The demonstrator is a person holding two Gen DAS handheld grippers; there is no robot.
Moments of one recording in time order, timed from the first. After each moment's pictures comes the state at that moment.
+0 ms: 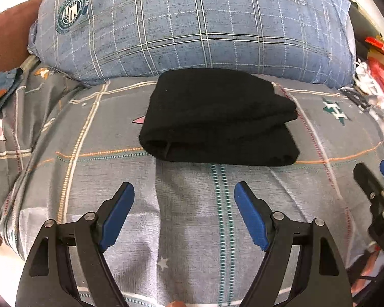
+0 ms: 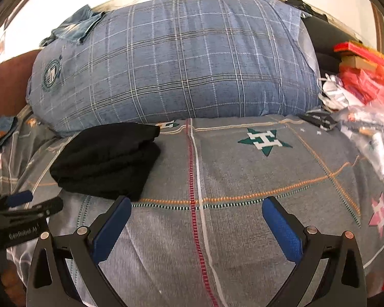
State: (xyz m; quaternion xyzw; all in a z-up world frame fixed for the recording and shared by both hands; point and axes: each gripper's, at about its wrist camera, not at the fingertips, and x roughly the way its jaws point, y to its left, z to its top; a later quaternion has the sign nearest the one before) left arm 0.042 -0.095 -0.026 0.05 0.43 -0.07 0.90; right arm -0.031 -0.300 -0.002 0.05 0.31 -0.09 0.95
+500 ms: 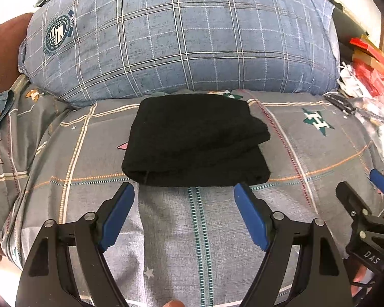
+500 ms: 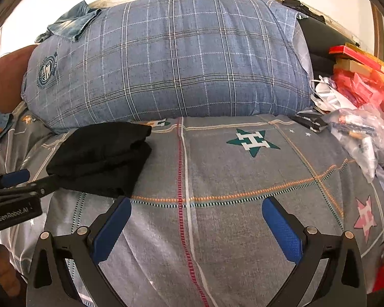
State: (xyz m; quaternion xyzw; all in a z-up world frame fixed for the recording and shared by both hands) left arm 0.040 -0.117 0.002 0.06 0.40 -0.10 0.91; right arm -0.036 -0.309 0.010 0.04 0.33 -0.11 0.94
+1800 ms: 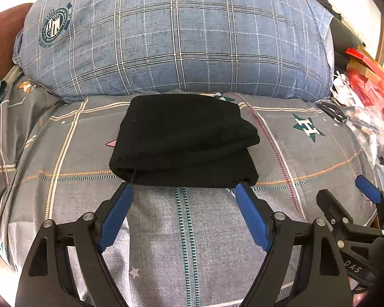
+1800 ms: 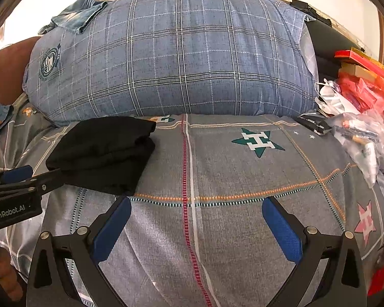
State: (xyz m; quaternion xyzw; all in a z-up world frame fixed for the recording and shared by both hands) left arm 0.040 -0.118 0.000 0.03 0.40 -0.12 0.91; right arm -0.028 -0.301 0.007 0.03 0.34 -0.10 0.94
